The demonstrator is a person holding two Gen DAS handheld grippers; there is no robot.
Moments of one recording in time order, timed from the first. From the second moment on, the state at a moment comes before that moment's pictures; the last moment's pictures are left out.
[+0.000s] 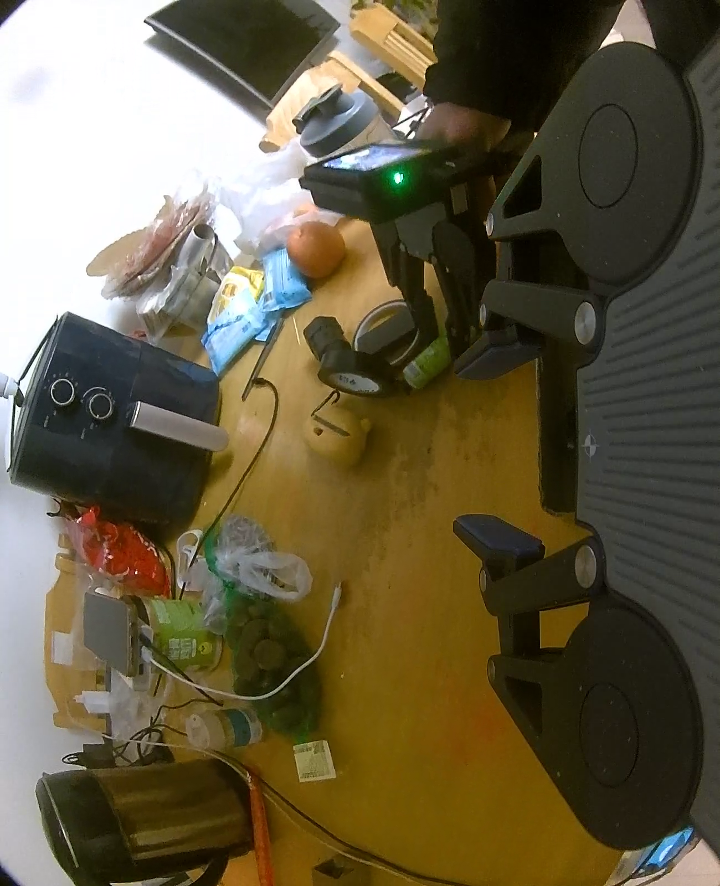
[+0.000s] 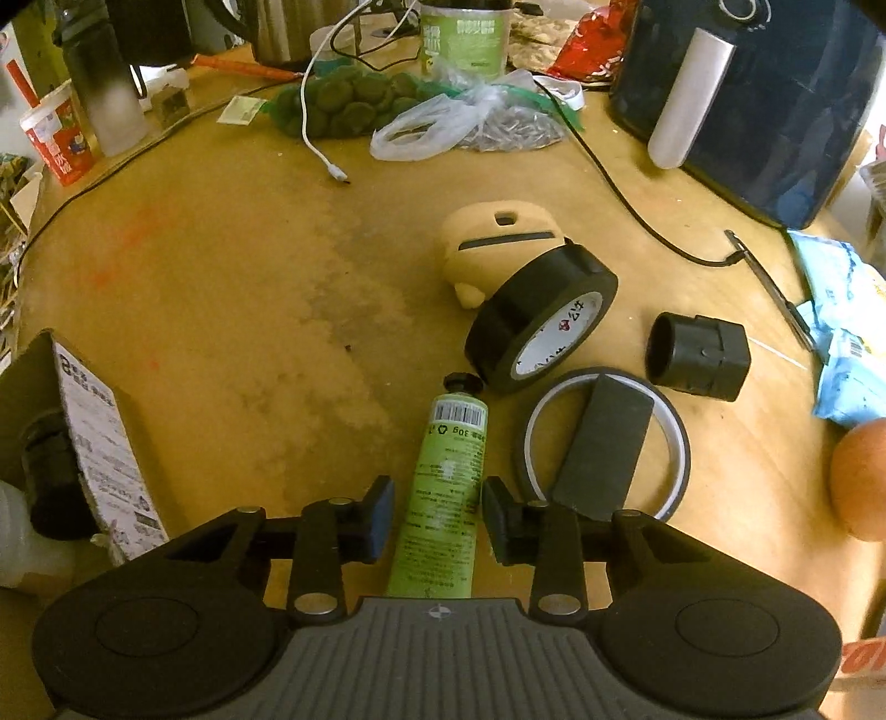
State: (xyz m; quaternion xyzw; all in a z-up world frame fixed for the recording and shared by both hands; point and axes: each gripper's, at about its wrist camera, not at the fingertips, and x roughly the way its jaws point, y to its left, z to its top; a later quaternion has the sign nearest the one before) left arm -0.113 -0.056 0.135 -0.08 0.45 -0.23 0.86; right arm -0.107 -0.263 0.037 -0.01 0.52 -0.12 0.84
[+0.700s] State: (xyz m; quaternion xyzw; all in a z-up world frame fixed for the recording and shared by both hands) left arm -0.111 -0.057 0.135 -0.09 0.44 -0.23 0.86; right arm -0.107 -0.260 0.043 0.01 0.52 -0.15 0.84
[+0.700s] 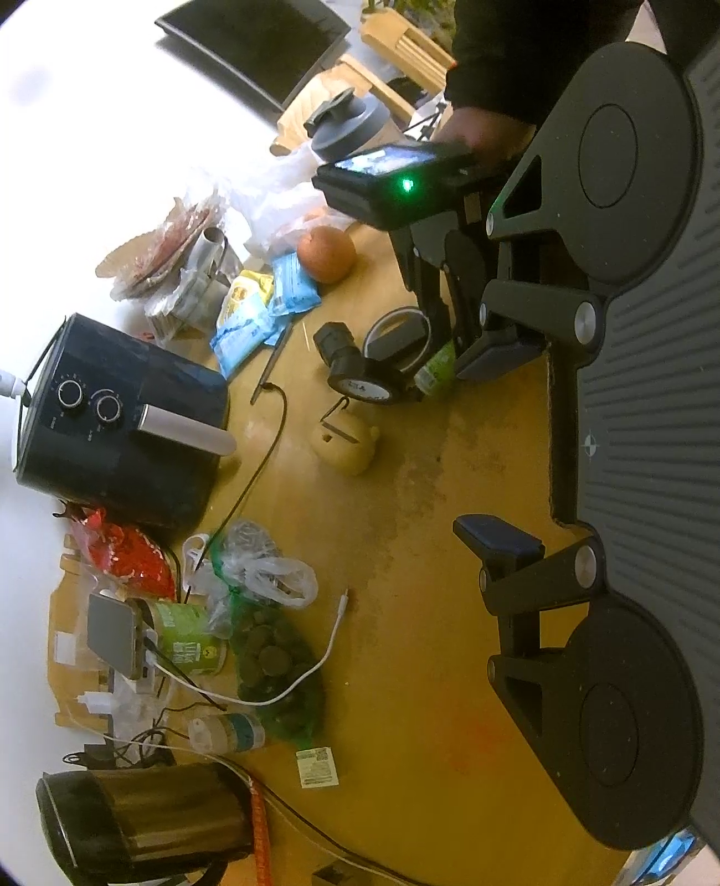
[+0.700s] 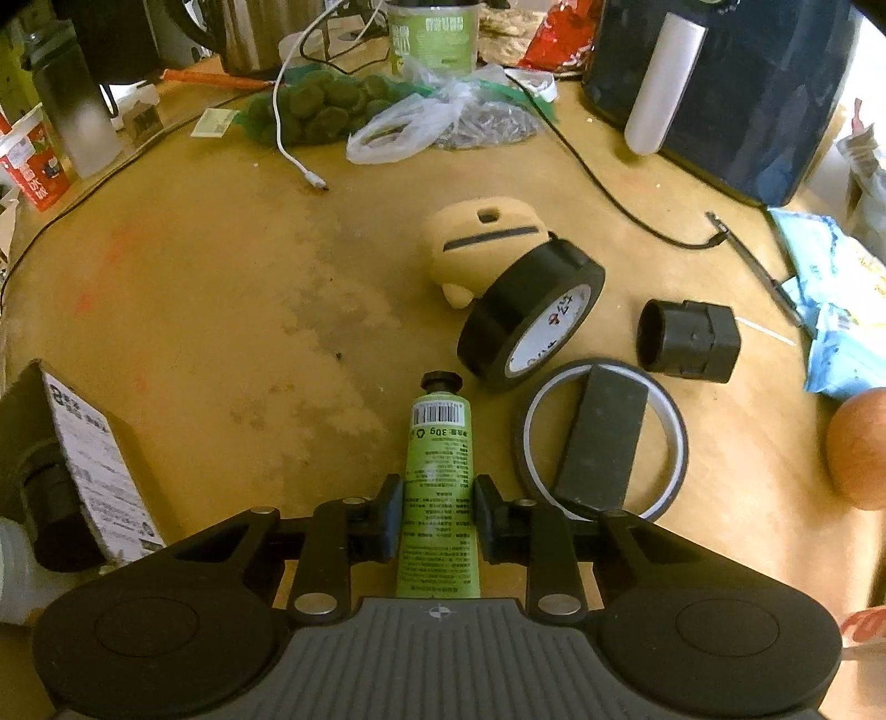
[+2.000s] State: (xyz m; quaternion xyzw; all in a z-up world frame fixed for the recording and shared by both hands) left arm -0.082 -0.115 0.149 -0.01 0.40 -0.38 0.84; right arm -0.204 -0.238 0.134 0.15 0.41 -0.29 0.85
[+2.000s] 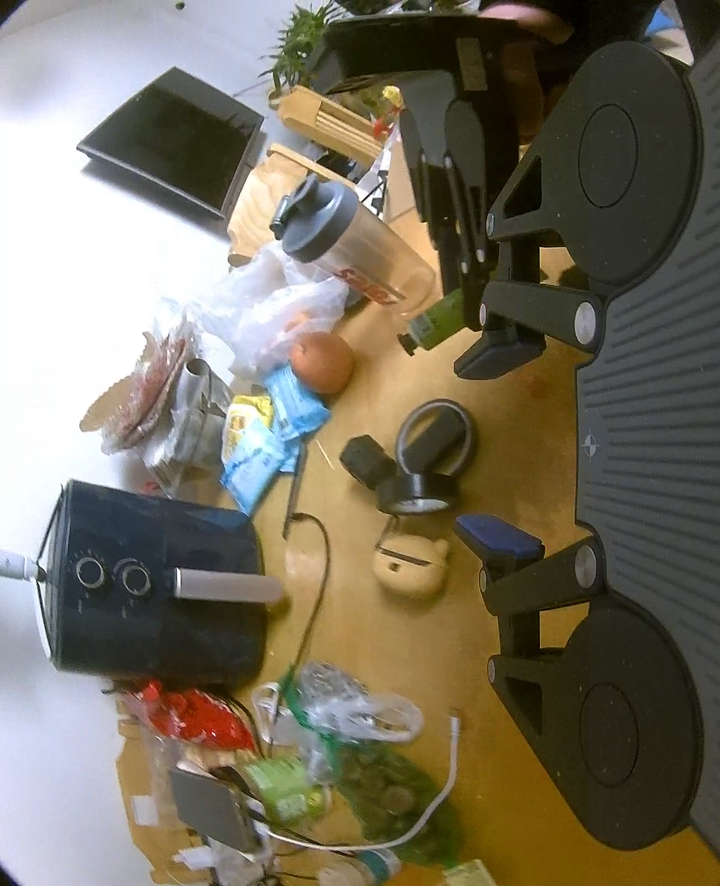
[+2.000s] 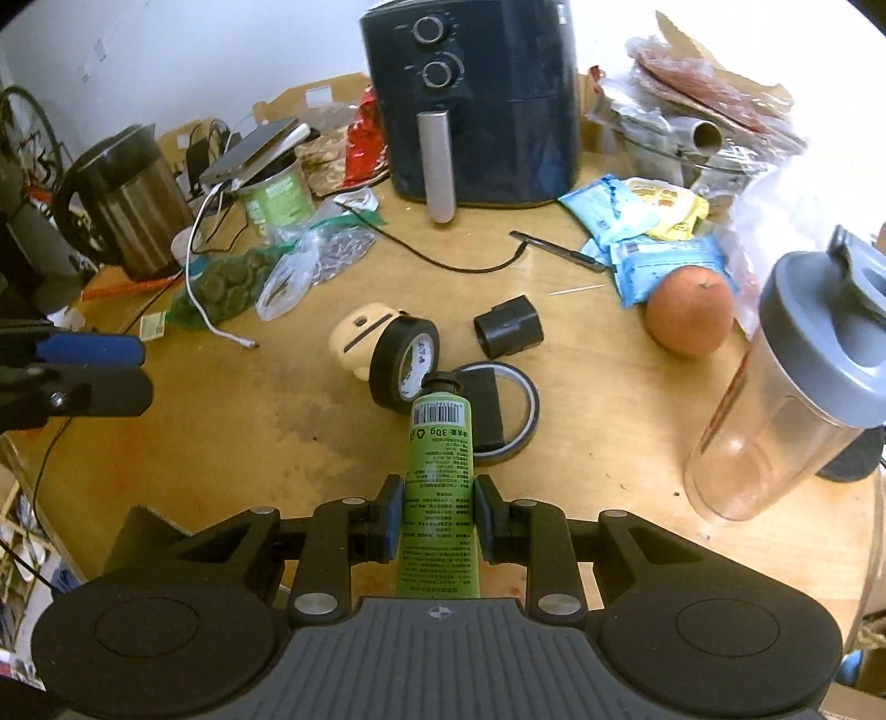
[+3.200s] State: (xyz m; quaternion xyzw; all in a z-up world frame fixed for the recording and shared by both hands) left arm 0.004 -0.219 0.072 0.08 0.46 -0.34 0.82; right arm -0.256 -0.235 0.139 0.21 0.39 -0.35 0.83
